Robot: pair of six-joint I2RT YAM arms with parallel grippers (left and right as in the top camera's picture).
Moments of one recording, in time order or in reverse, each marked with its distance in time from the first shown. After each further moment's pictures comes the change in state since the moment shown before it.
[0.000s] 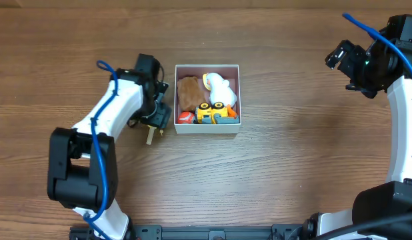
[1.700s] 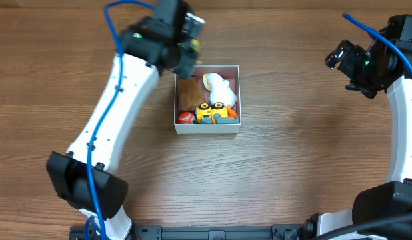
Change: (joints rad) left arm -0.213 -0.008 0.626 -0.145 0.019 -0.039; right arm 0.000 0.000 0.000 0.000 0.000 0.000
